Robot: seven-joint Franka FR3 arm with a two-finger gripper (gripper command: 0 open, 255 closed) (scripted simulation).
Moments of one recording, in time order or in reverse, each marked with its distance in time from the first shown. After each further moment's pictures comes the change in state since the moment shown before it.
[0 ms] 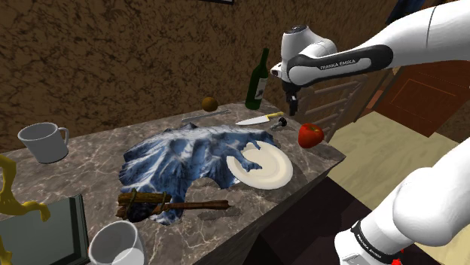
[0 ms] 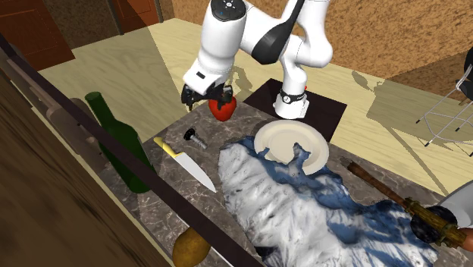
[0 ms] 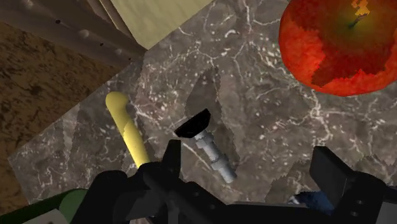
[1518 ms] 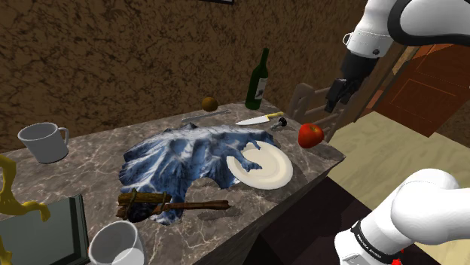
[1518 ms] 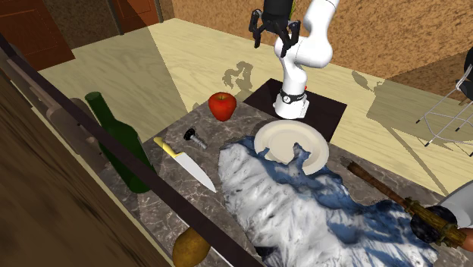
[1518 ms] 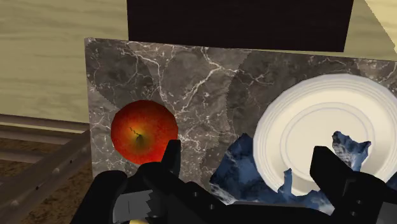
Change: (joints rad) arm -0.057 -0.703 0.136 -0.210 0.391 -0.428 0.754
